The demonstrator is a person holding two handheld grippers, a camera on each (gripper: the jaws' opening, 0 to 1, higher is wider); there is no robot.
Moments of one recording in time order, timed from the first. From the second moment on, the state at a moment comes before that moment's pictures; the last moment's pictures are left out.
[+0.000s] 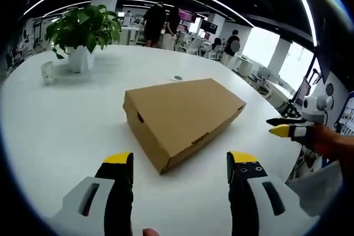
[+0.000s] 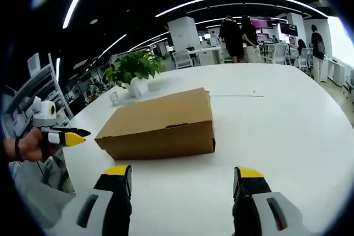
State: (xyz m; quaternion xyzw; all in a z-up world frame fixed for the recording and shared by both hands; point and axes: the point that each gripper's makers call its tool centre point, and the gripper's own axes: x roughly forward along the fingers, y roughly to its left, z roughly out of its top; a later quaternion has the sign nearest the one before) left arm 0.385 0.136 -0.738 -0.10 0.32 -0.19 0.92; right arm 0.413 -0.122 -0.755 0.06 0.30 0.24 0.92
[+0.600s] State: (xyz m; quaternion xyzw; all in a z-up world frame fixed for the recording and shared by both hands) left arm 0.414 0.122 -0.748 -0.13 0.32 -0.18 0.92; right arm 0.467 -0.117 -0.759 0.12 0.30 0.24 0.92
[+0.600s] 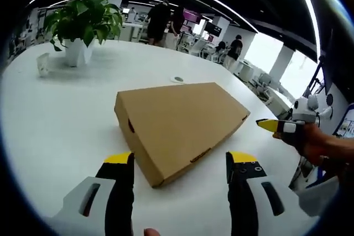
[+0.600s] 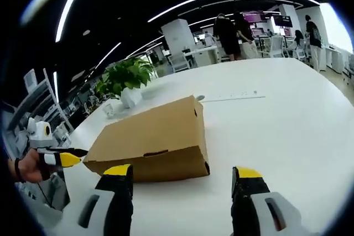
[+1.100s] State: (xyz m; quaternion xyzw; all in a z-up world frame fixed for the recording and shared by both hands) left arm 0.434 0.123 -0.763 -0.14 0.33 -0.17 0.92; right arm 0.497 -0.099 -0.762 0.14 0.31 0.25 0.91
